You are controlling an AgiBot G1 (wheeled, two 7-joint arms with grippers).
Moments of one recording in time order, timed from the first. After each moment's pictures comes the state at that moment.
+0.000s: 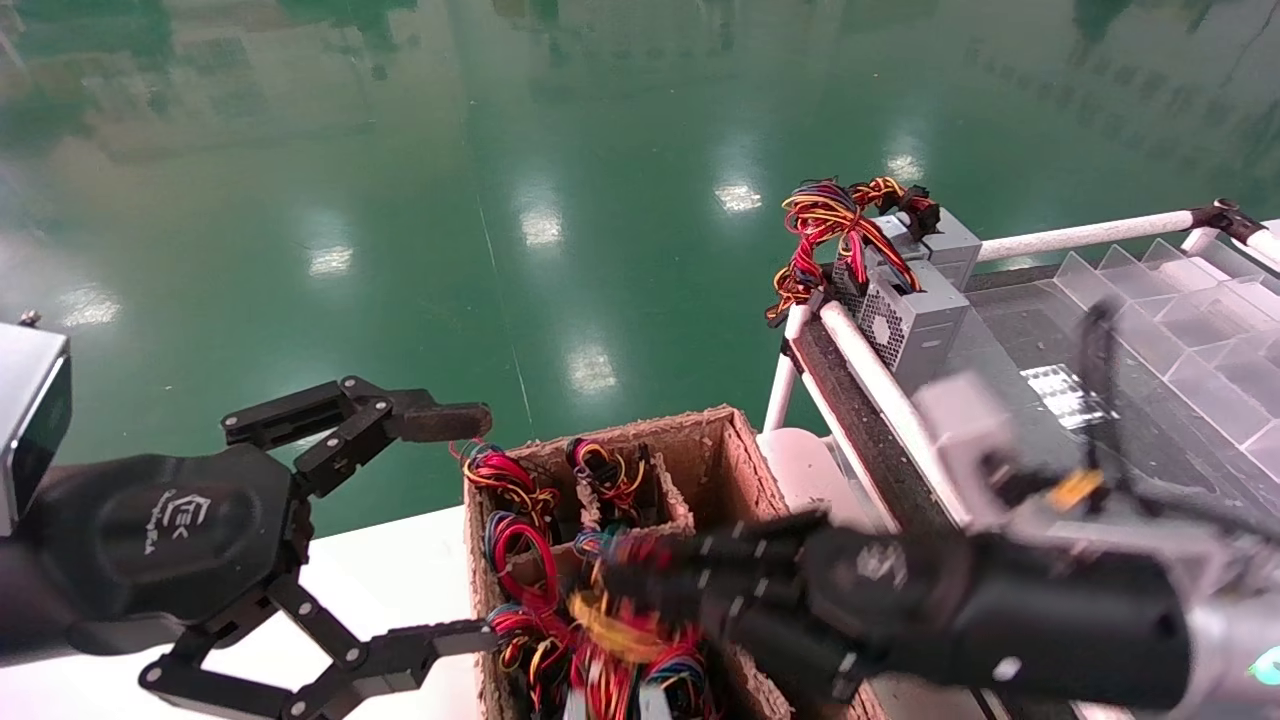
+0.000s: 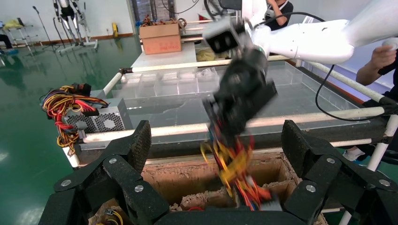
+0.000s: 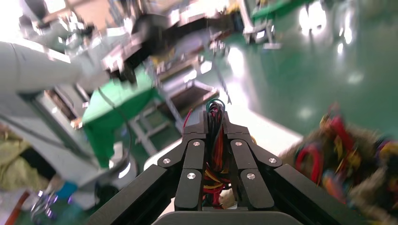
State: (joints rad) left arm -1.09 0.59 0.34 -1.27 0.69 1.47 -0.15; right arm 1.11 -0.83 -0.43 1.08 -0.76 -1.50 0.41
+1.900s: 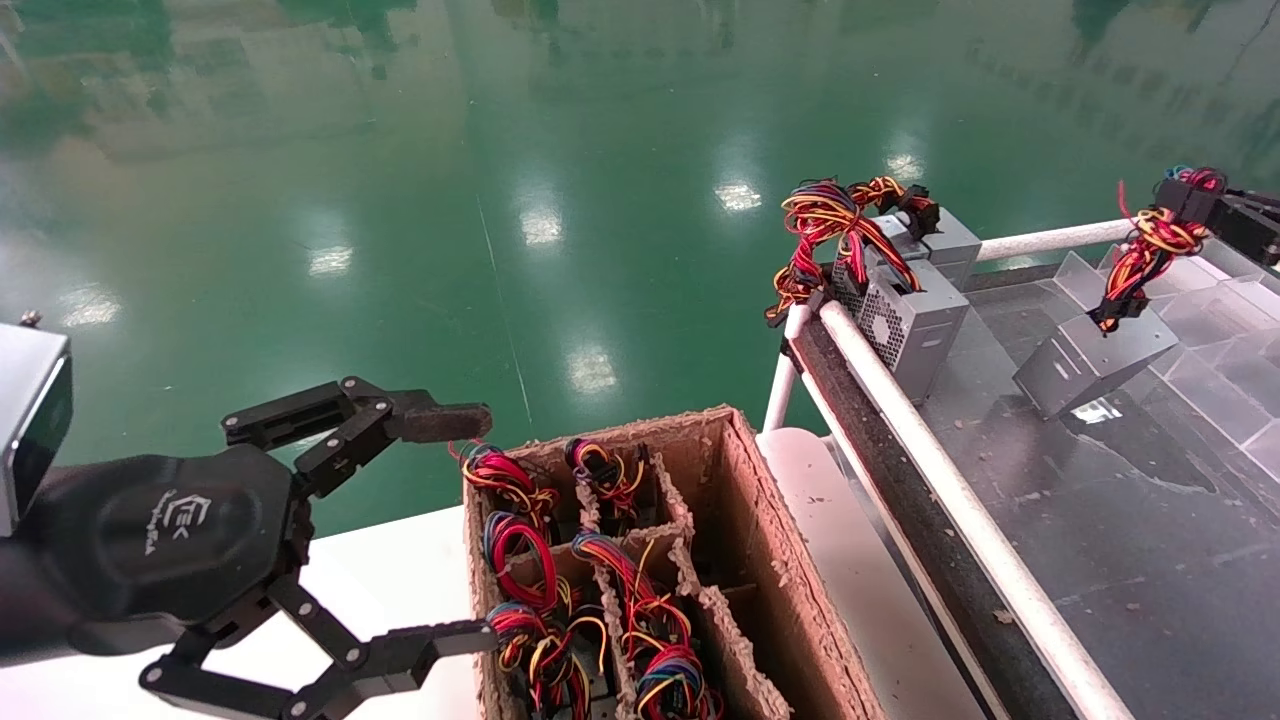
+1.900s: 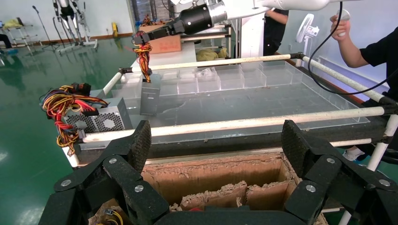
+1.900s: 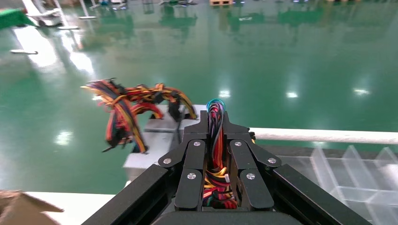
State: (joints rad) left arm -1.09 0.59 0.34 -1.27 0.69 1.47 -0.15; right arm 1.74 -0.70 -0.46 0.08 -1.08 -1.21 0.01
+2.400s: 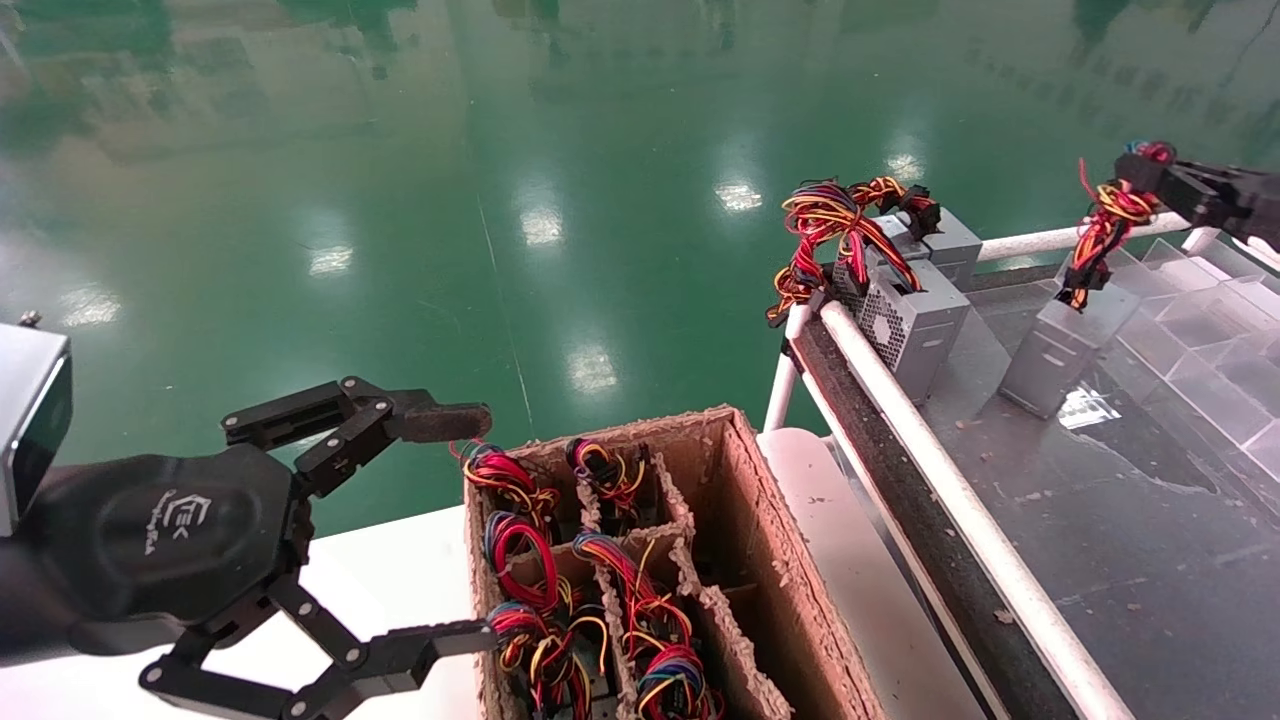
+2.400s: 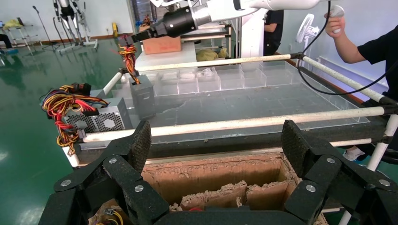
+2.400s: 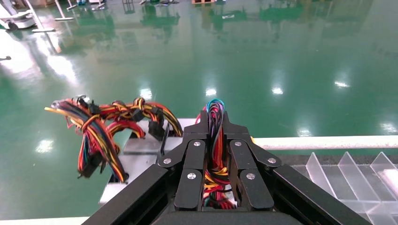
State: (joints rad) left arm -1.09 0.59 0.34 -1.27 0.69 1.47 -0.15; right arm 1.80 -0.81 -0.48 0.02 -1.11 -1.05 0.01
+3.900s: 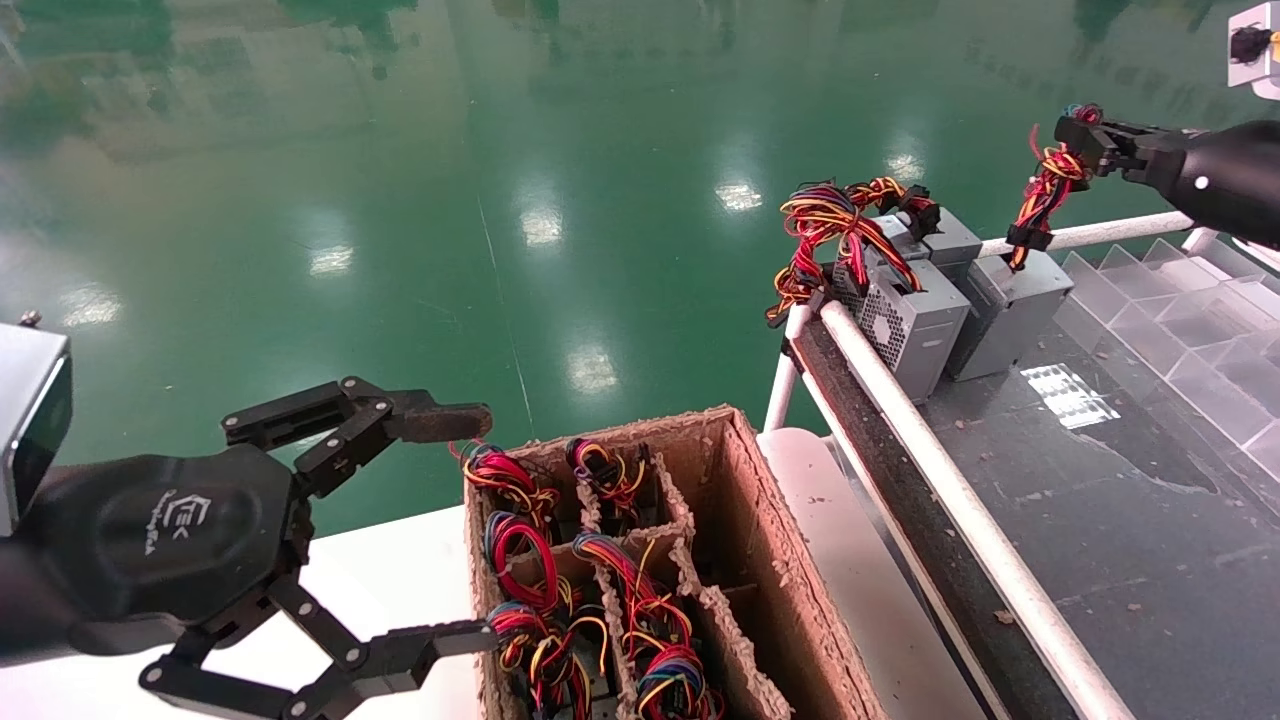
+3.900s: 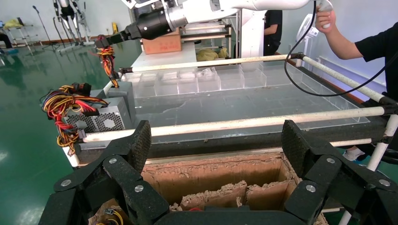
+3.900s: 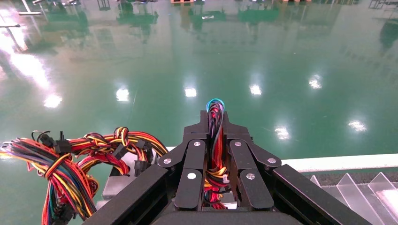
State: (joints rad) left arm -1.09 0.59 0.34 -1.27 0.69 1.47 -0.15; right arm 1.85 -0.98 -0.51 -0.01 -1.15 -0.78 0.03
